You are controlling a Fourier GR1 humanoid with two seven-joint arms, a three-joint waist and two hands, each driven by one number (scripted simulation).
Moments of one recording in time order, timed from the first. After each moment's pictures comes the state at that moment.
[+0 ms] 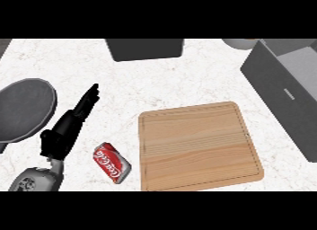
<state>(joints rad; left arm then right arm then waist) -0.13 0.27 -0.20 -1.56 0.03 0.00 0.06 0.42 -1.17 -0.38 -1.59 -0.12 0.03 -0.84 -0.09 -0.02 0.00</state>
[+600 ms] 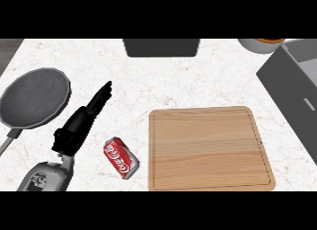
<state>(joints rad) -0.18 0.22 -0.22 -1.55 -0.01 -0.04 0.07 0.31 -1.24 -0.60 -1.33 -0.19 0.29 -0.77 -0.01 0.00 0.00</state>
